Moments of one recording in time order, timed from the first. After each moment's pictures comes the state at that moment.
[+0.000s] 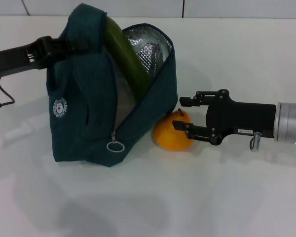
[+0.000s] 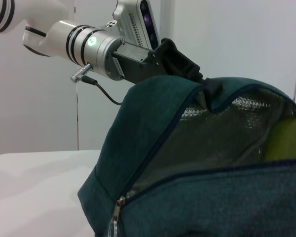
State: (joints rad) left arm -0.47 -2.03 0.58 0.80 1.84 1.62 -2.19; right arm 0.54 2.03 -1.54 -0.60 -1.25 -1.19 0.99
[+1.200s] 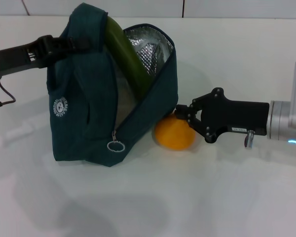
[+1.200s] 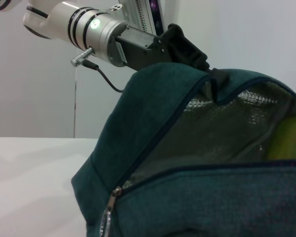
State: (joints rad) left arm -0.48 -2.03 0.58 0.80 1.84 1.62 -2.19; right arm 0.56 2.03 -1.60 -0.59 -1.21 -1.13 0.94
